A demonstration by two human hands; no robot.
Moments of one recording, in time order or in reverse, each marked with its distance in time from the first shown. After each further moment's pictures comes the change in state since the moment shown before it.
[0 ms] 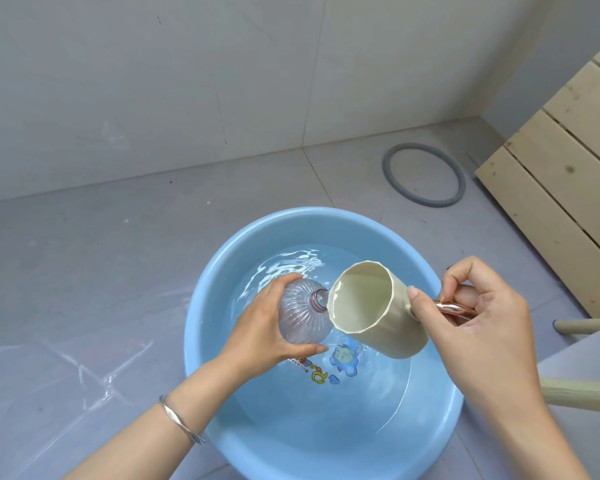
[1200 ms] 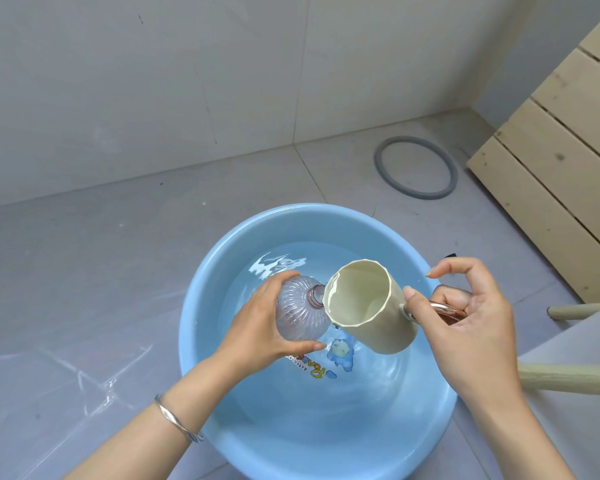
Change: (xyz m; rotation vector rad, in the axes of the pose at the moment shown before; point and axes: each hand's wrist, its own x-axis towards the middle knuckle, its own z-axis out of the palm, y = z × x) left_hand 0.002 0.002 0.001 0.006 -0.044 0.006; right_hand -0.004 0.022 -0.002 0.102 0.006 0.028
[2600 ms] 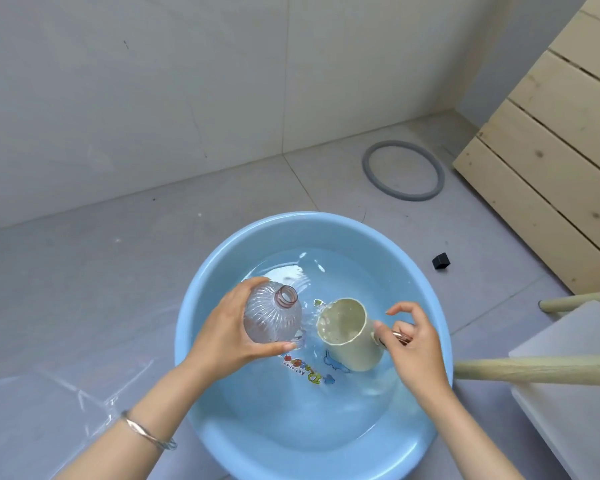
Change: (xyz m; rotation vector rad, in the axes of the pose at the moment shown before) left_hand -0.003 -0.011 -0.026 0.043 0.049 0.010; right_hand 0.001 0.106 0.019 -0.081 -0.050 0.238
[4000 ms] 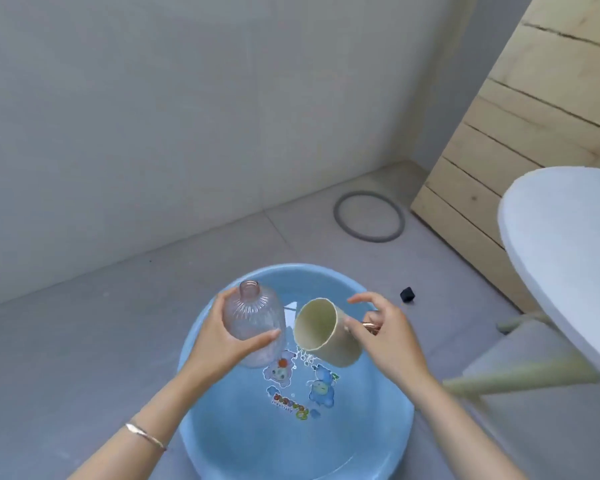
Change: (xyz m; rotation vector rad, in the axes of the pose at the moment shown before) left_hand 0.015 0.071 -0.041 -0.328 0.148 -0.073; right_hand 0.002 -0.097 -0.039 -0.172 -0.067 -0.153
